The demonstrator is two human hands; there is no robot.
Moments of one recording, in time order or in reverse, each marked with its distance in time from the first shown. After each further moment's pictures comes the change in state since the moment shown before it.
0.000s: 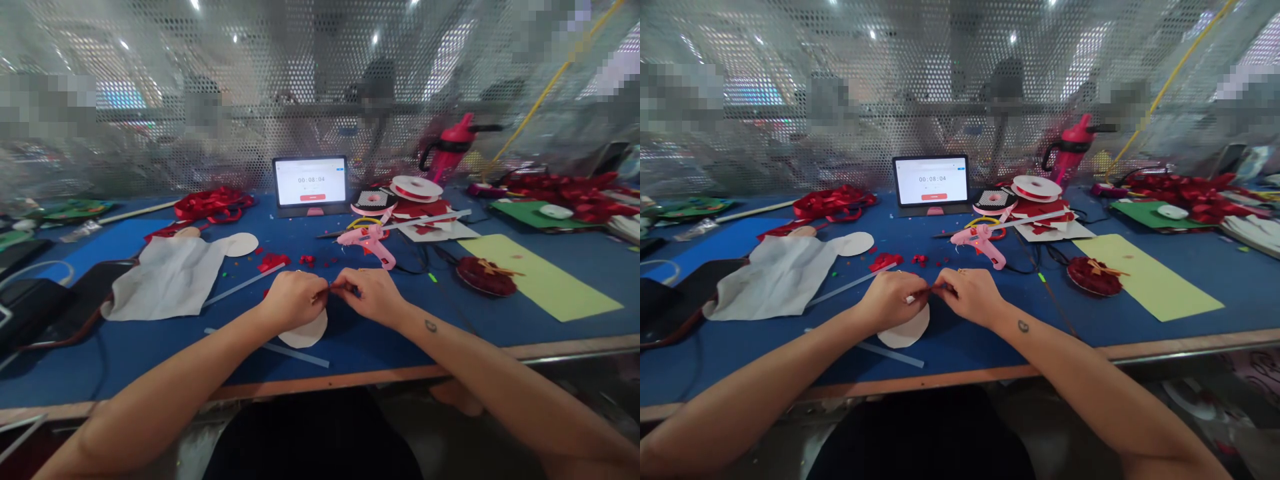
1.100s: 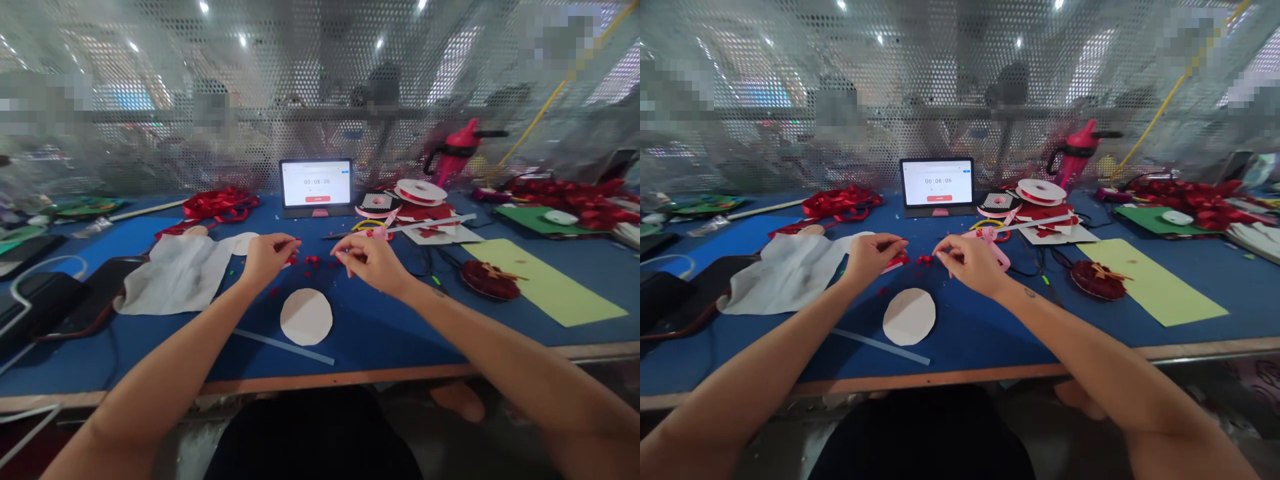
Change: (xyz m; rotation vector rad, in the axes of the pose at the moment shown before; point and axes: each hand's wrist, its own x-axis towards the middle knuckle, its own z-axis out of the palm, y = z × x) left_hand 0.009 -0.066 -0.010 -0.521 0.255 -0.580; right_hand 0.041 0.003 -0.020 0.418 -0.028 0.157
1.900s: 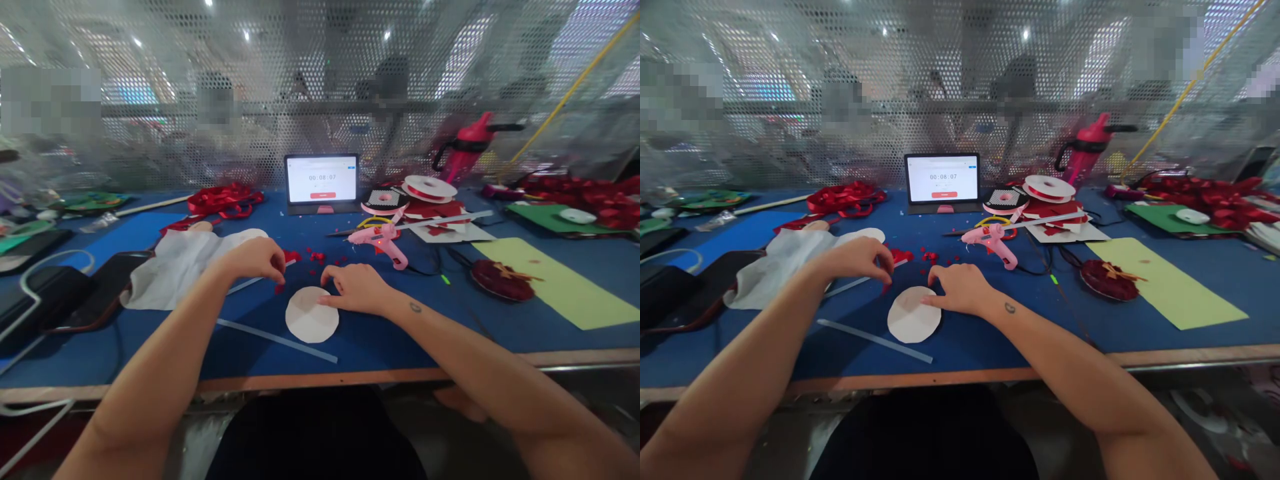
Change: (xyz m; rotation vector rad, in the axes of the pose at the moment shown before) left_hand 0.016 0.002 -0.048 0.534 -0.733 0.082; right_hand -0.006 -0.007 0.035 -0.500 -0.361 0.097
